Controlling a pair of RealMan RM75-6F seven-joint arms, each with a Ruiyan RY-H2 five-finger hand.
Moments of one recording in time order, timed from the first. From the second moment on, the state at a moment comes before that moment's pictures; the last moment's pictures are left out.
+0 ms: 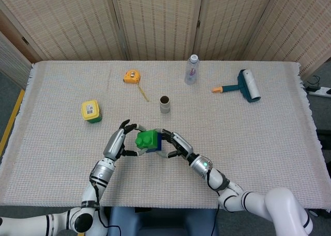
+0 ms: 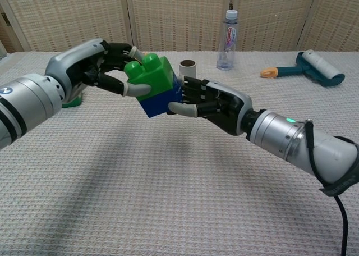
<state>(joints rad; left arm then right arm) -0.61 -1.68 -0.32 -1.67 1.12 1.11 -0.13 0.83 -1.90 0.09 -0.95 -1.55 1.03 1.49</state>
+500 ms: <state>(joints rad) -0.62 -1.68 -0.33 -1.66 1.12 1.10 -0.15 0.80 -1.92 0.08 -0.93 -1.52 0.99 1.41</state>
